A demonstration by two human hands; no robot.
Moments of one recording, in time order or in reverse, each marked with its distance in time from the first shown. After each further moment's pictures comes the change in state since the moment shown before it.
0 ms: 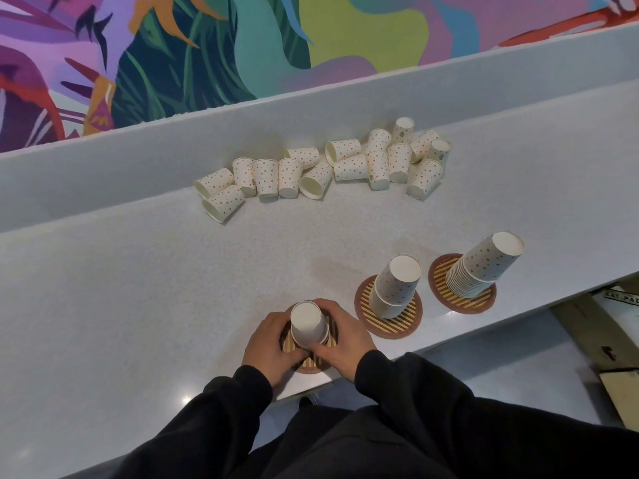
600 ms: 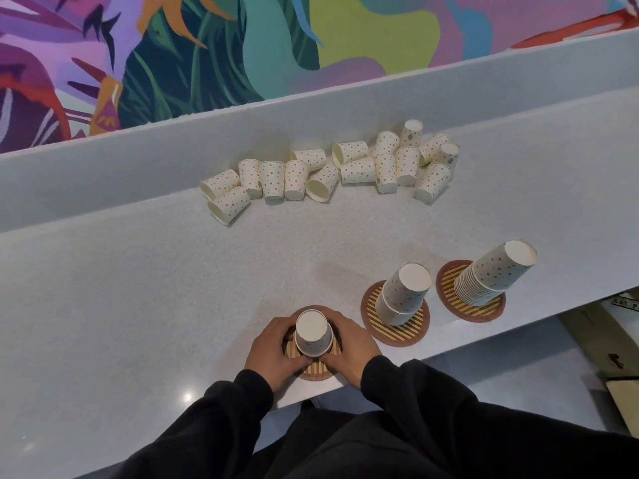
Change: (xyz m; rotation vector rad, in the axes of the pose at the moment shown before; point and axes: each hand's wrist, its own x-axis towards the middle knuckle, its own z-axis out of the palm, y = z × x) left_hand 0.004 -0.005 -0.004 -0.048 -0.014 -0.011; right_hand 0.005 -0.007 -0.006 -0.097 -0.105 0.070
